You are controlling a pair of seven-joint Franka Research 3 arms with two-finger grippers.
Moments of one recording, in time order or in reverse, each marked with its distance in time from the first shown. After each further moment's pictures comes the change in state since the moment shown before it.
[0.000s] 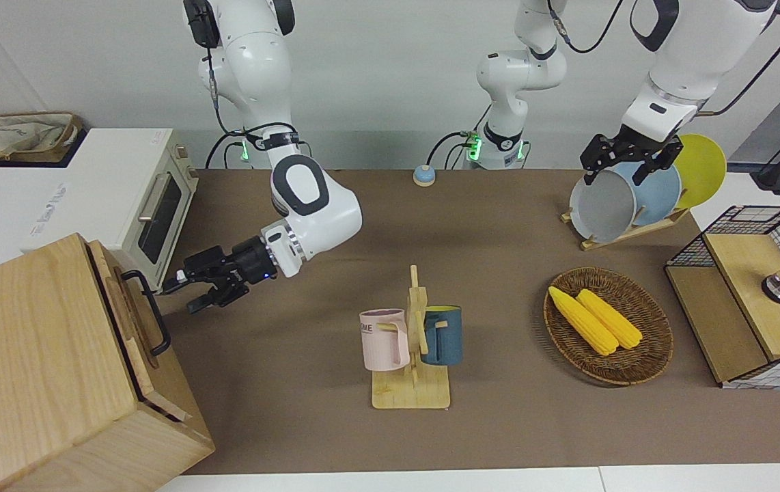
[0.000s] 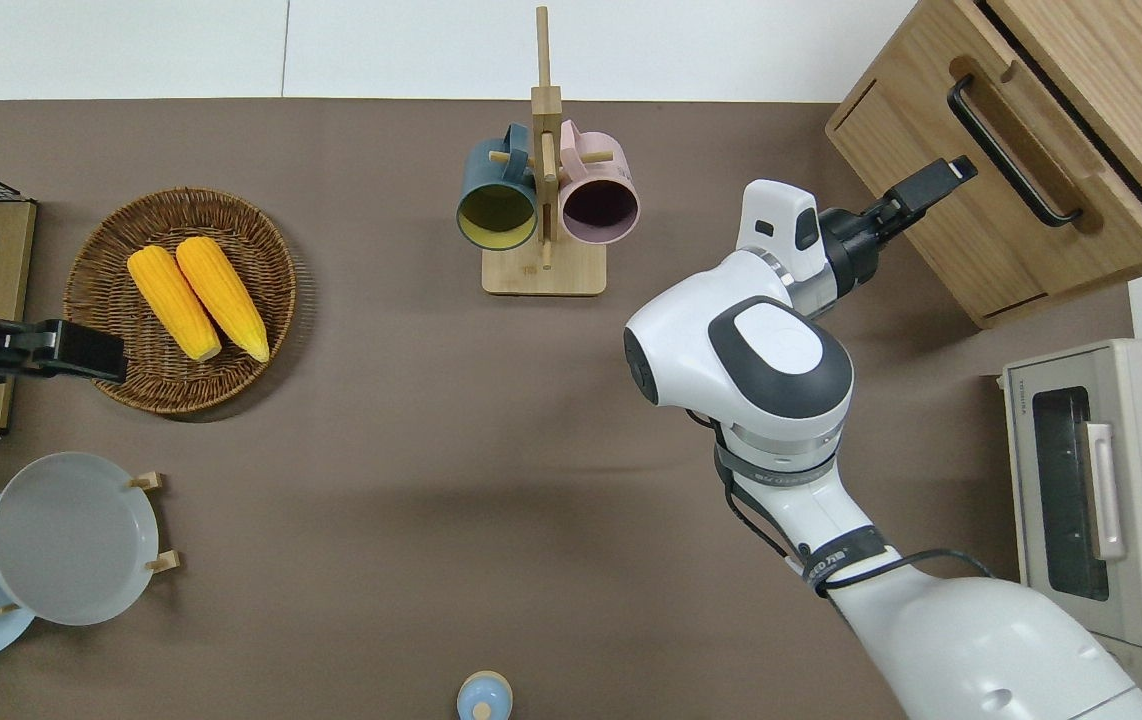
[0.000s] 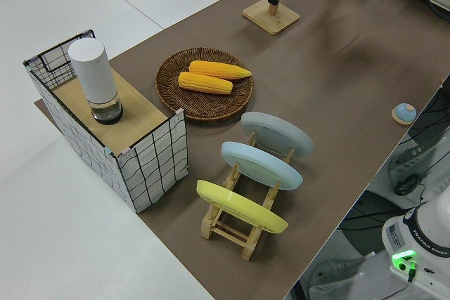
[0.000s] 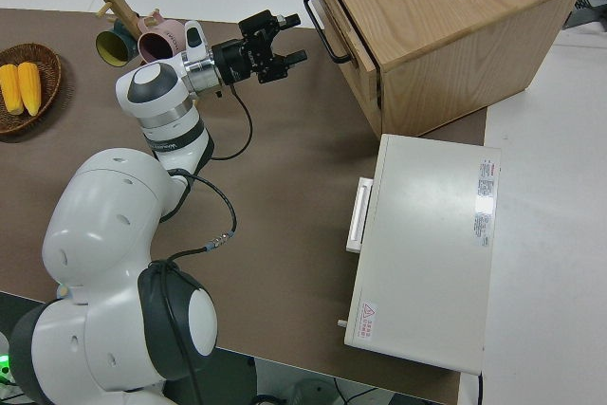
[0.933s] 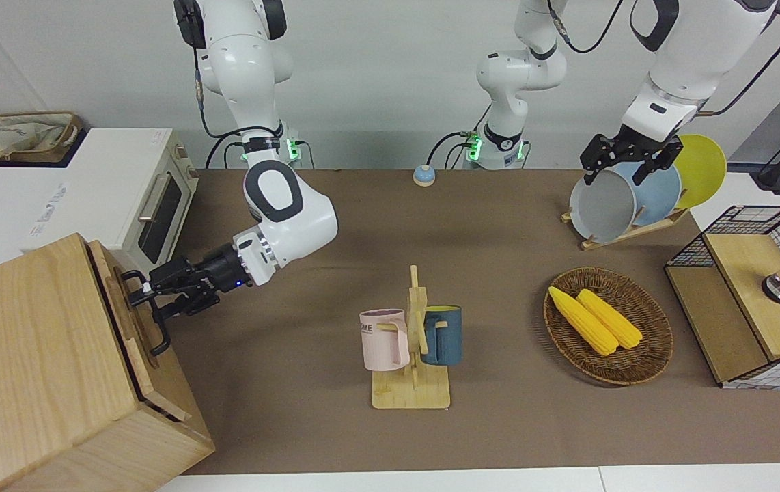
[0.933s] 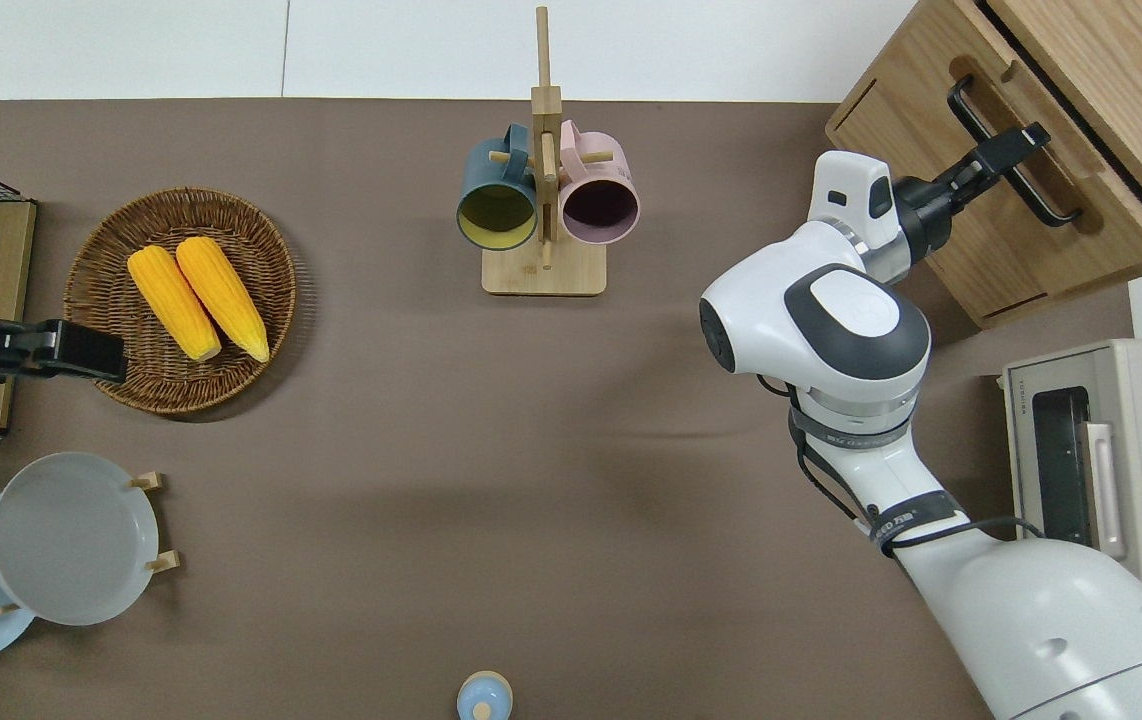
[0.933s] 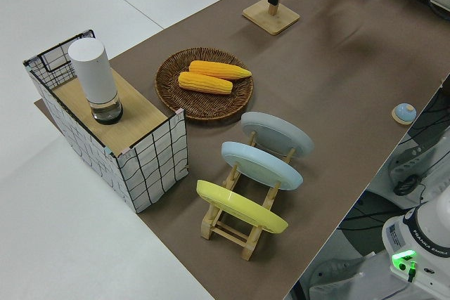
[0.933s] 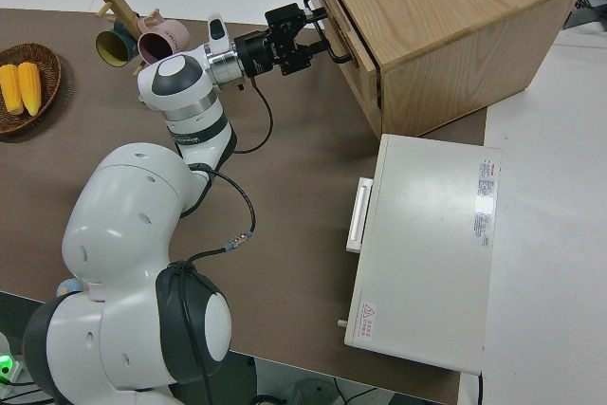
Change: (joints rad) left arm 0.000 0.000 0.000 0.000 0.000 0.000 0.000; right arm -0.073 0.001 0.000 0.013 -0.034 0.067 0.004
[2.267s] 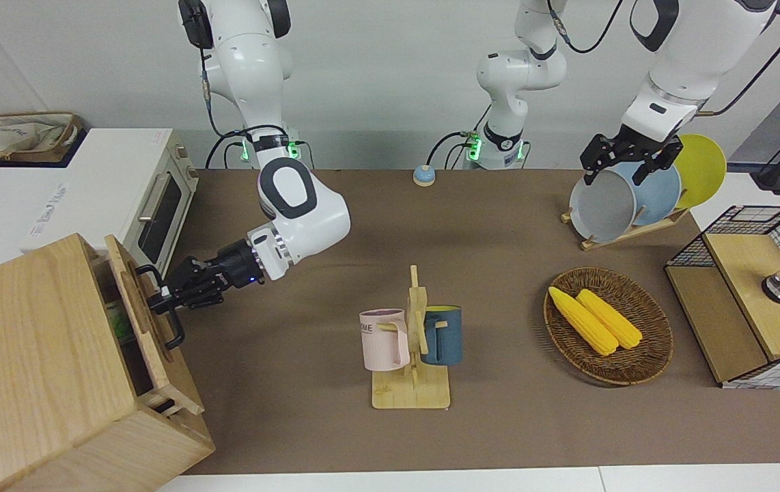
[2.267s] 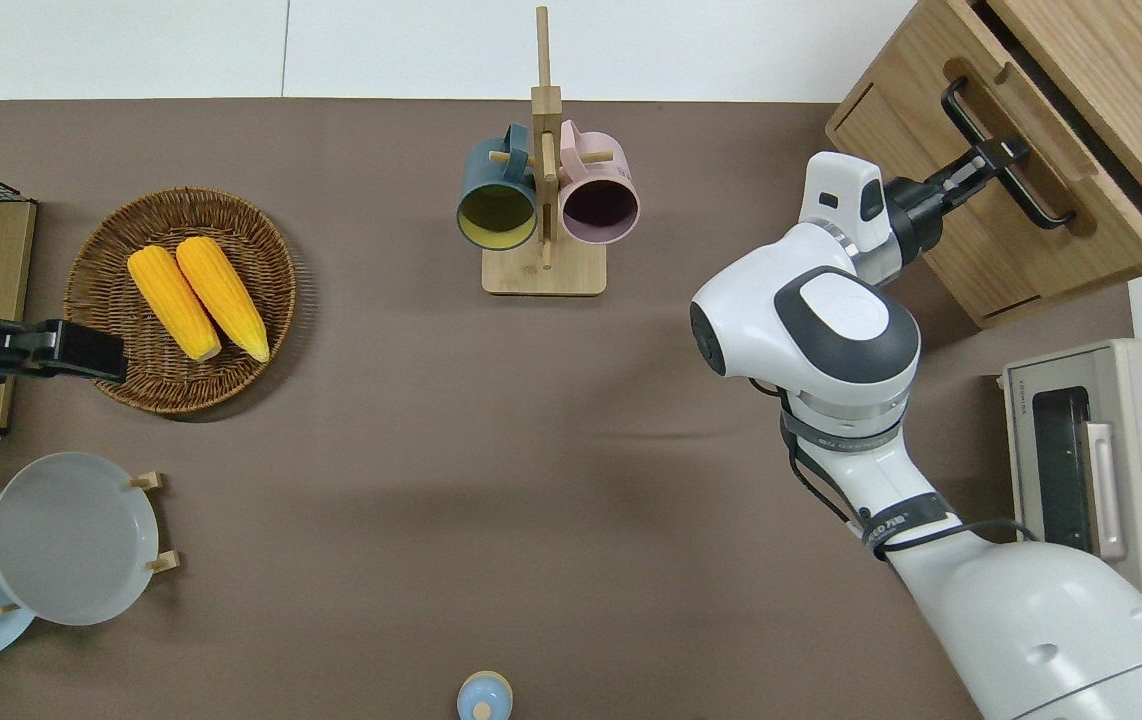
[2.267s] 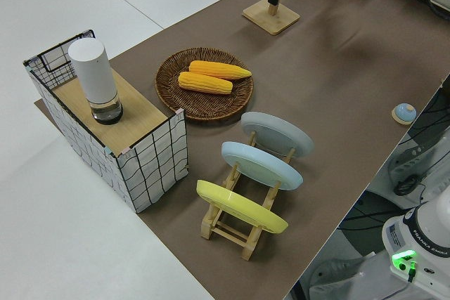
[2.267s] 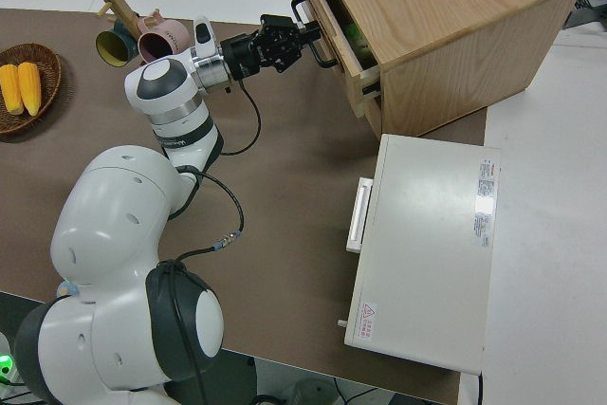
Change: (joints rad) left arm 0.000 0.000 0.000 0.000 0.000 0.000 0.000; right arm 0.051 0.000 0.010 -0.003 0.018 -0.067 0.022
